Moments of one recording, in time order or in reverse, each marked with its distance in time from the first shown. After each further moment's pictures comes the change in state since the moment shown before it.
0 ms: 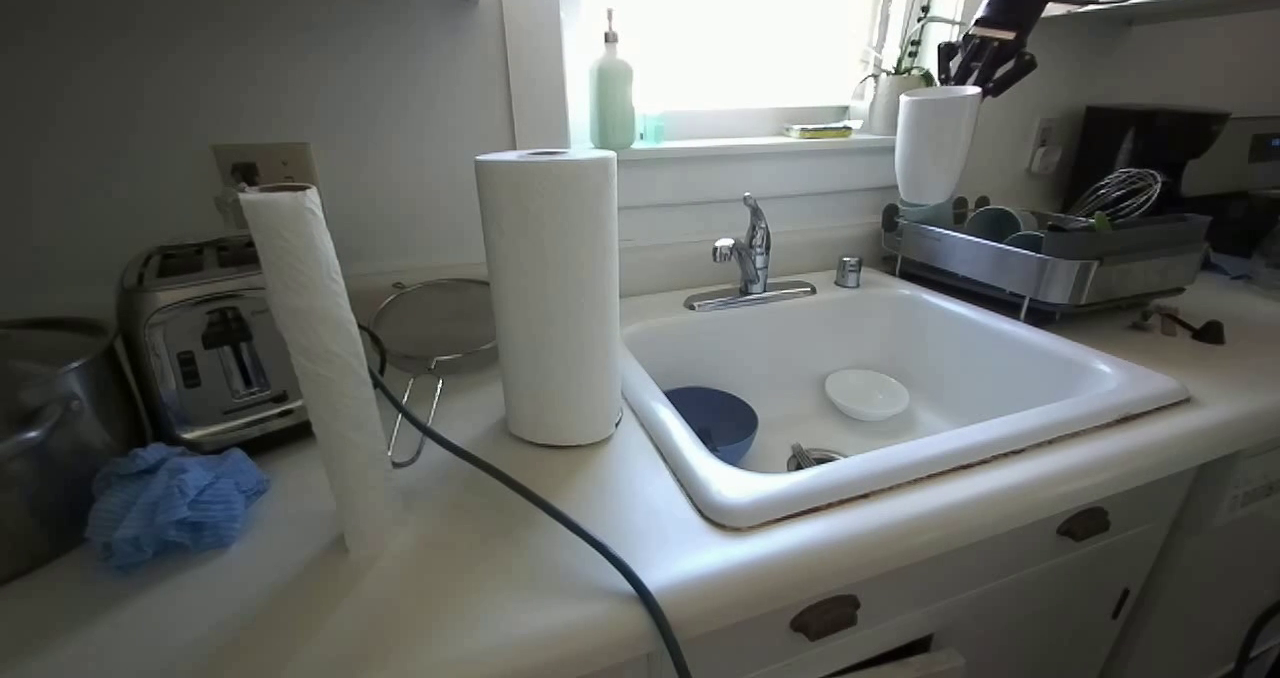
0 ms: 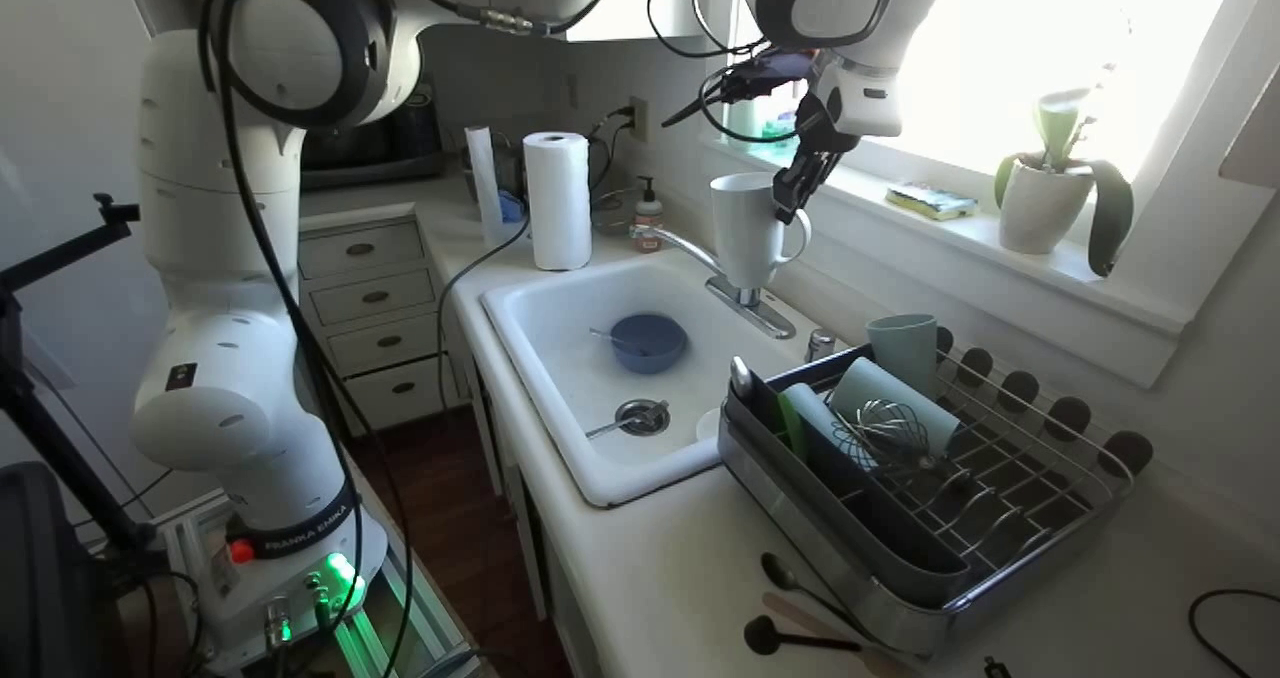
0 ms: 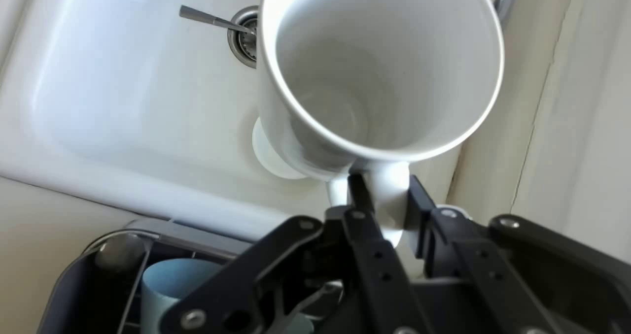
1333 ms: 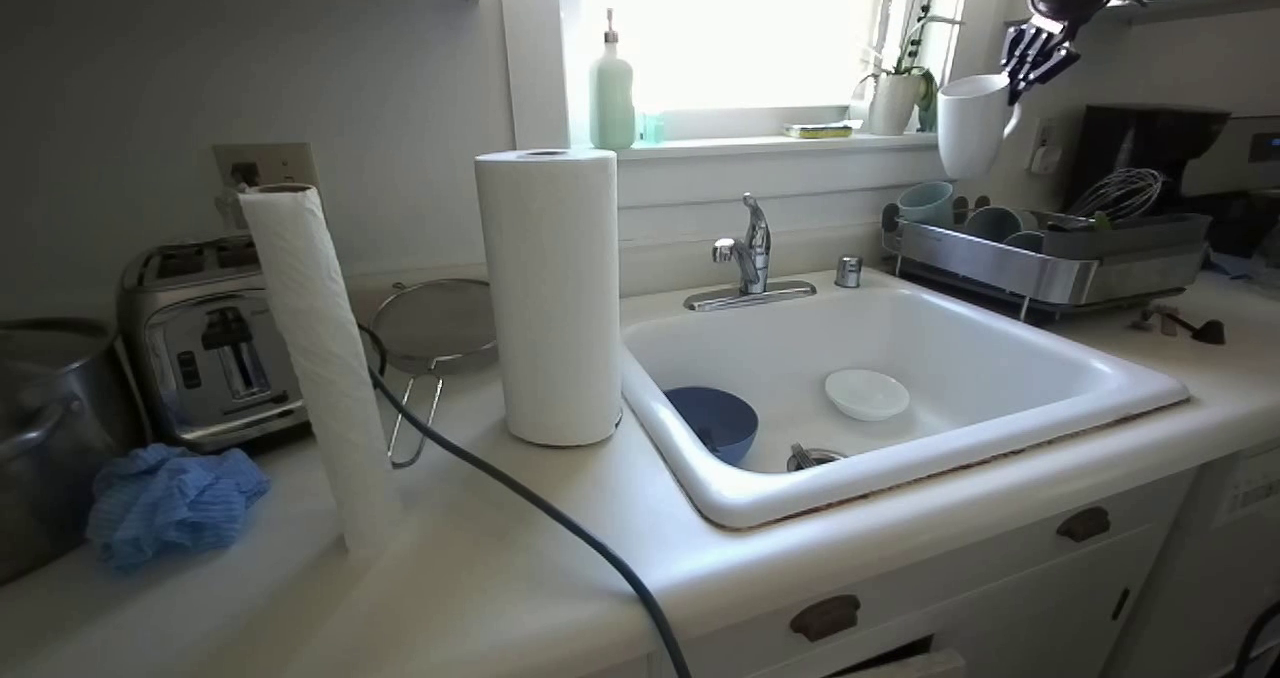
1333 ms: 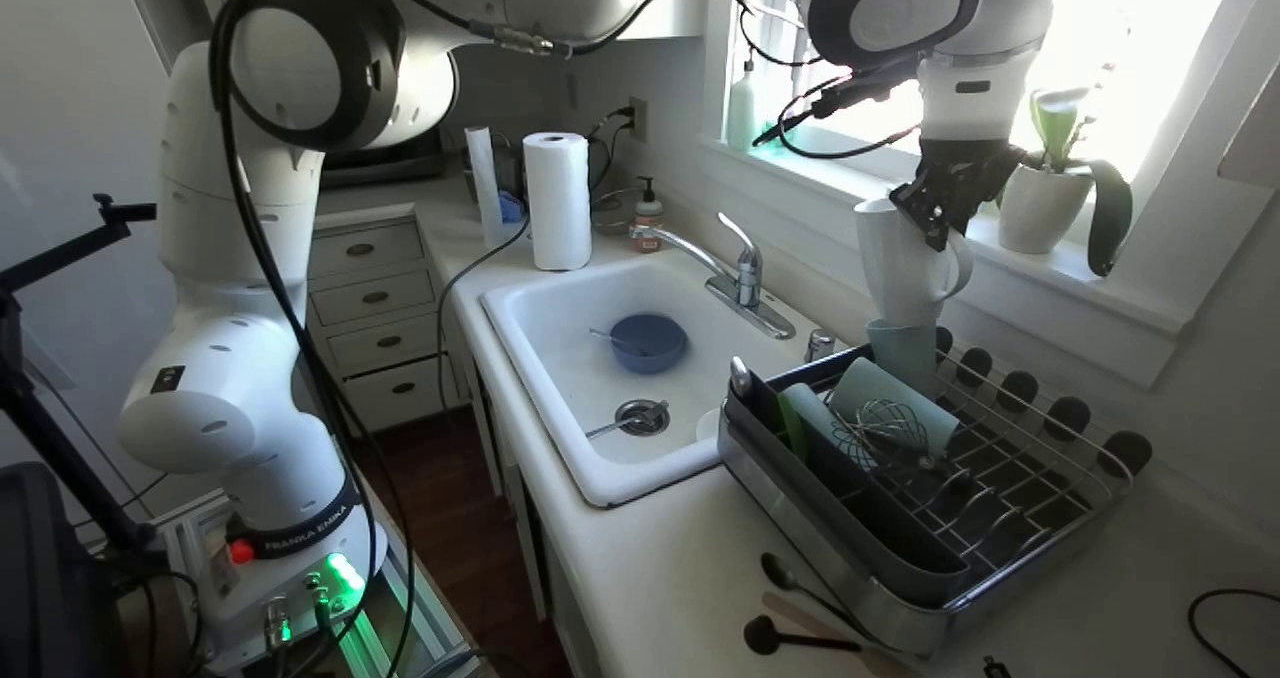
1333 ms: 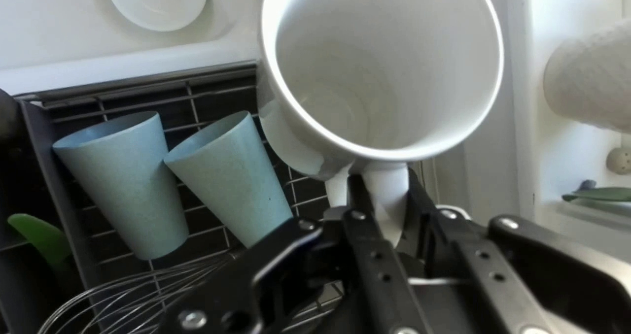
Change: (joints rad) arm -0.094 0.078 -0.083 0.081 -0.048 0.325 0.301
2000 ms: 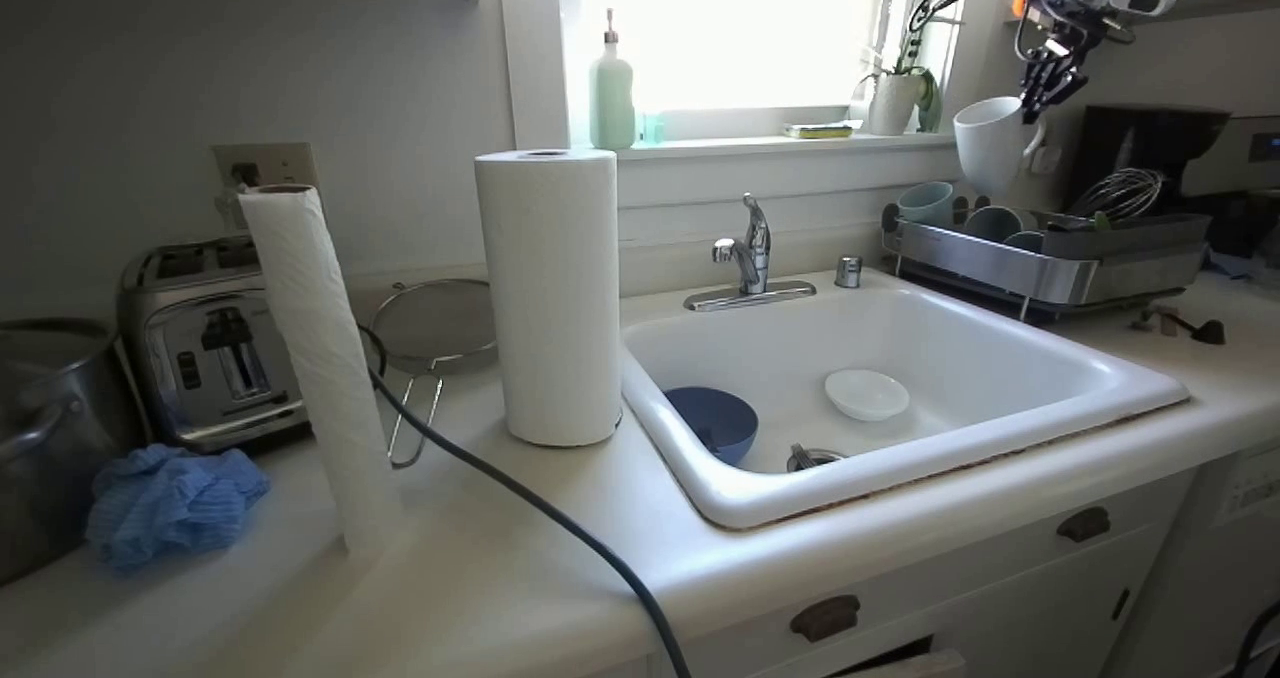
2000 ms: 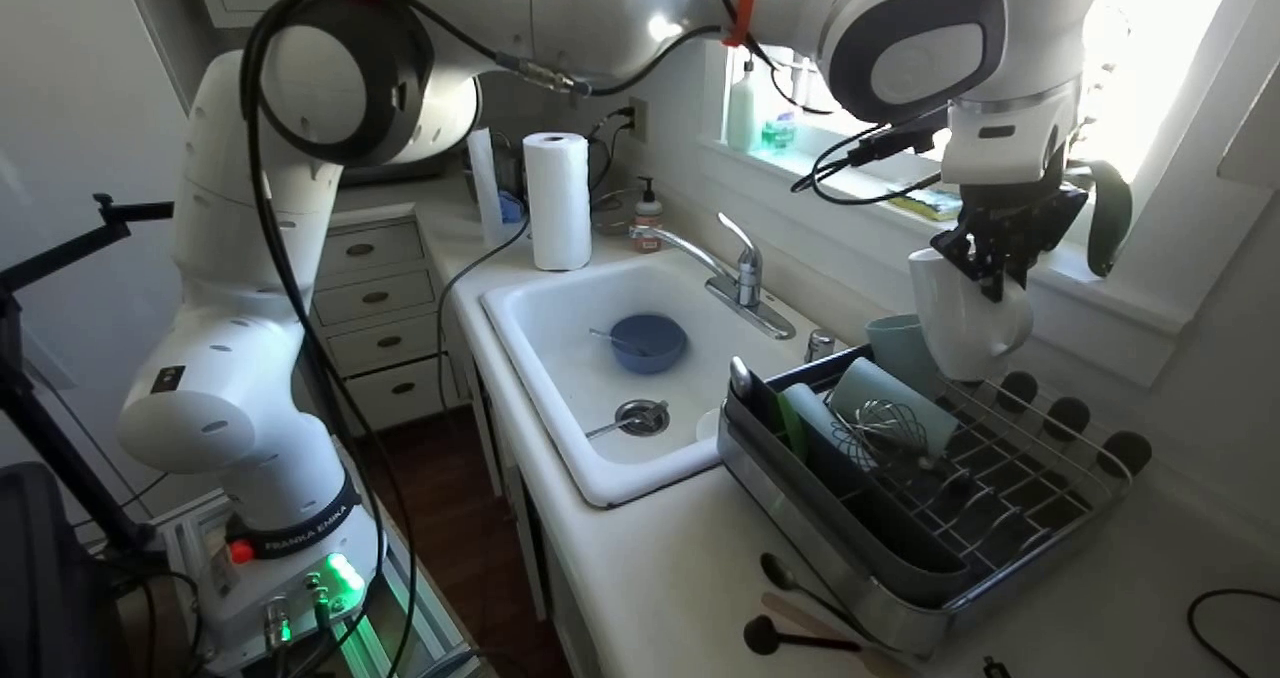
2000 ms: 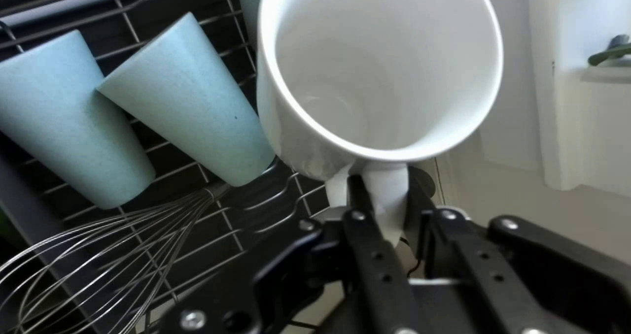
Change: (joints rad) arm 0.002 0.070 -0.049 -0.004 -0.090 0.153 0.128
